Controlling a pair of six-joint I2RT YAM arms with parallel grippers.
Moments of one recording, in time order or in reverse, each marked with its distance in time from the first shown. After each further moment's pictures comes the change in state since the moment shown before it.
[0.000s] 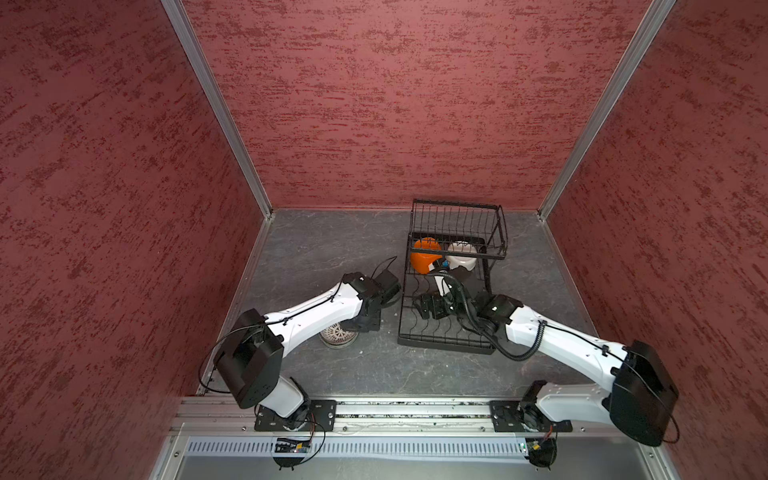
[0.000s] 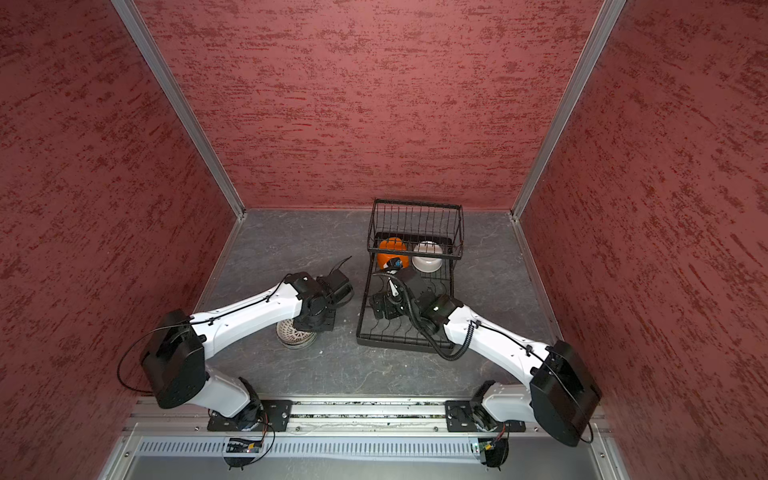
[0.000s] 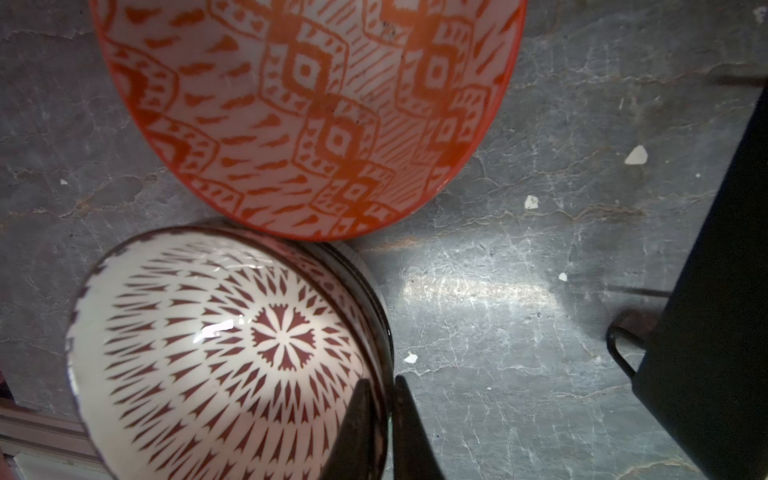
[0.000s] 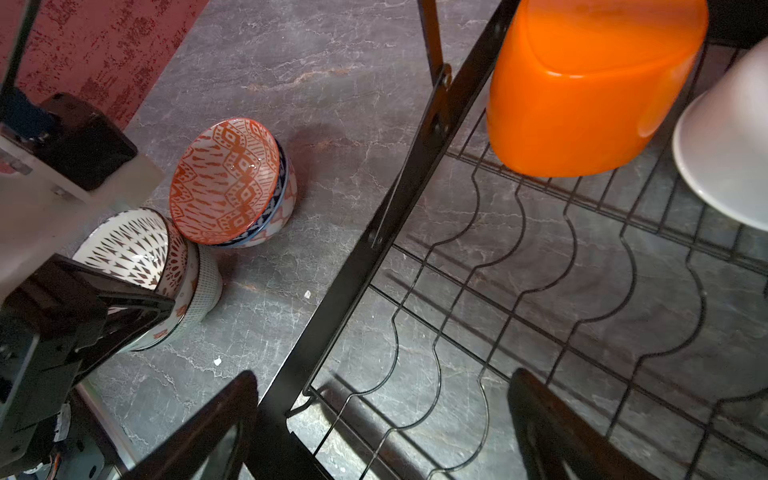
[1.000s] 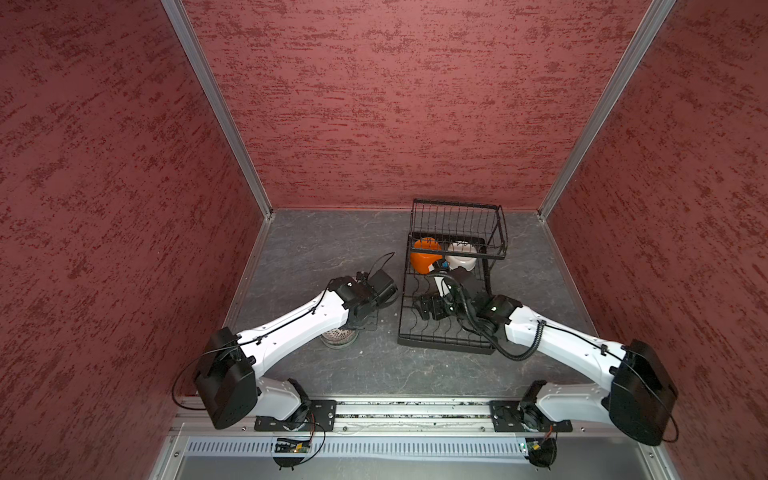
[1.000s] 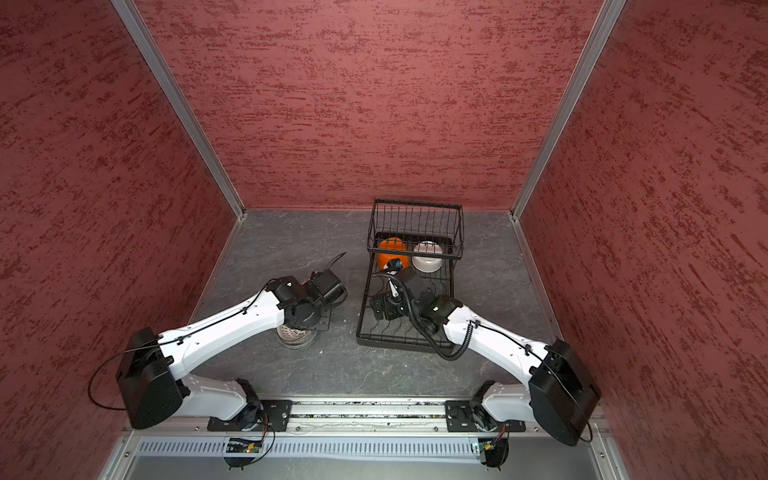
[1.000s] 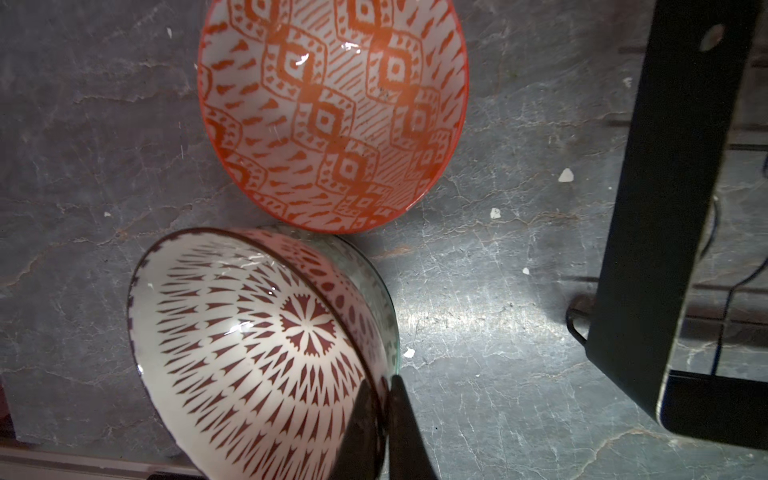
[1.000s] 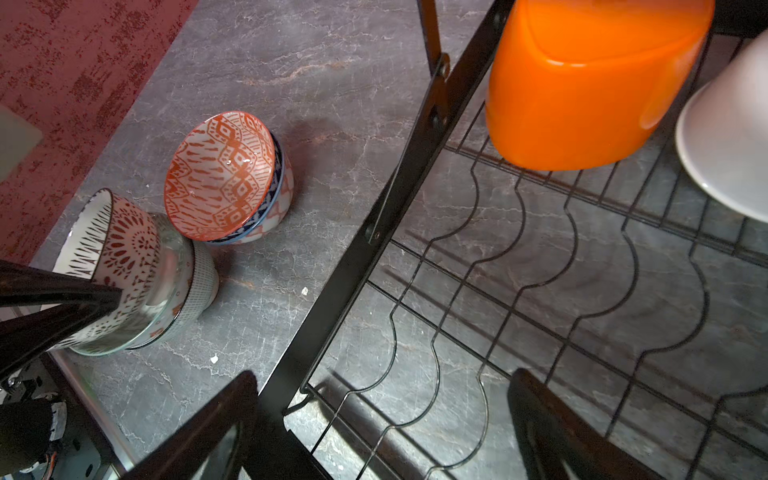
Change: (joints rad) left arm -0.037 -0.156 -0.014 0.008 -0.063 0.026; right arm 0.000 0.002 -0.006 0.000 0.000 0.005
